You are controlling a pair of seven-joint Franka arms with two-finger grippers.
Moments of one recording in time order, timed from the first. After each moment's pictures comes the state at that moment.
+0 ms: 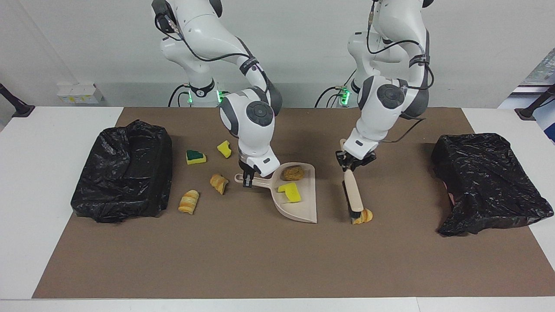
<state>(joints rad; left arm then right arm) -0.30 0.16 -0.02 -1.98 -0.07 2.15 -0.24 0.35 0.45 0.12 -1.63 -0.23 1.98 -0.93</state>
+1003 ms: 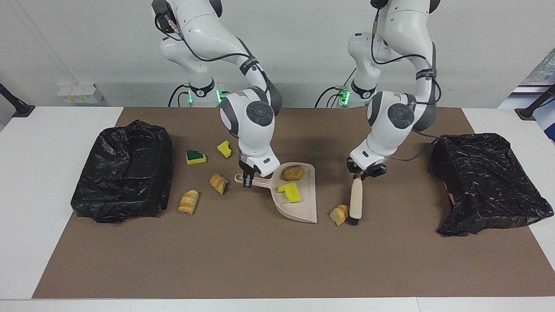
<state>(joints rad) -0.31 0.23 -0.05 -1.98 -0.06 2.15 0.03 0.35 0.45 0.12 -1.63 -0.23 1.98 -0.93</state>
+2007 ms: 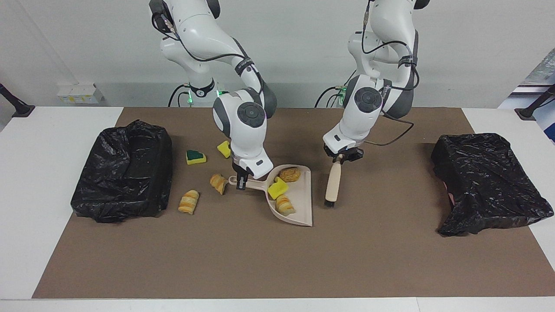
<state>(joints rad) -0.43 0.14 -0.02 -1.99 -0.07 2.01 -0.13 0.30 0.43 0.12 -1.62 -0.23 1.99 -1.00</state>
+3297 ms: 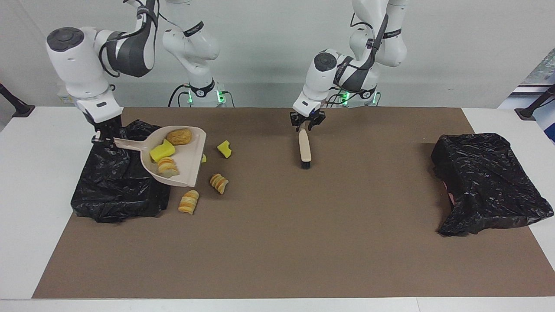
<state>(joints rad) -0.74 -0.11 -0.03 -2.43 -0.19 2.34 -0.71 -0.38 -0.05 0.11 -1.95 -0.15 1.98 -1.78</state>
